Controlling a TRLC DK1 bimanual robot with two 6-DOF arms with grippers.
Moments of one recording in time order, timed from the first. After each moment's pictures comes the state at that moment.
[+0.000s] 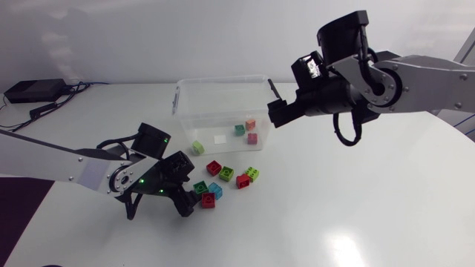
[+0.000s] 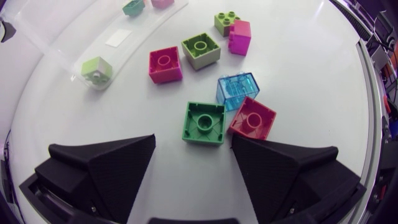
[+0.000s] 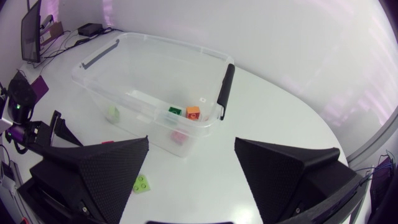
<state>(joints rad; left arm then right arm) -0.42 1.74 0.70 0.01 0.22 0.49 0.43 1.55 1.12 -0.24 0.04 -0.10</state>
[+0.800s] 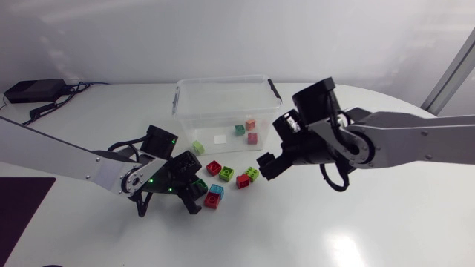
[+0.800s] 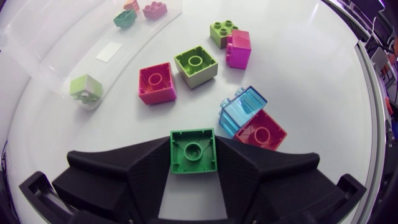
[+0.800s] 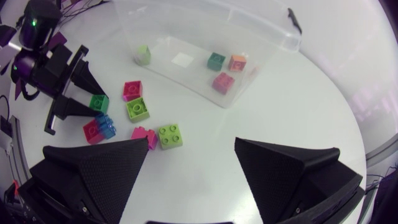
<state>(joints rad) -0.44 1.83 0.73 0.12 0.26 0.49 0.53 1.58 0.86 -0.14 0.00 -0.12</state>
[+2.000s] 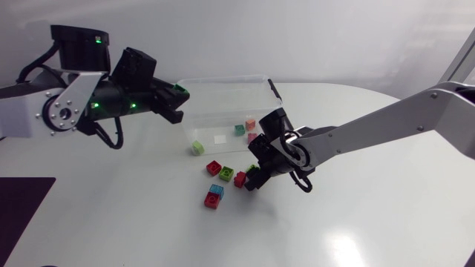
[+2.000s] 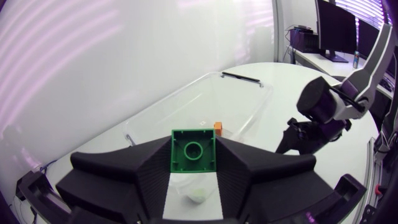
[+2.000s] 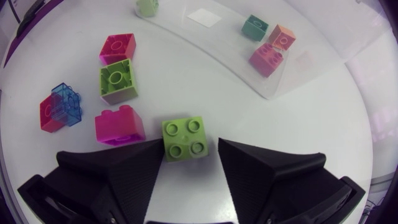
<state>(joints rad) -0.29 1.49 0.98 0.09 0.25 0.31 0.54 1.97 1.00 -0.04 -0.02 -0.24</state>
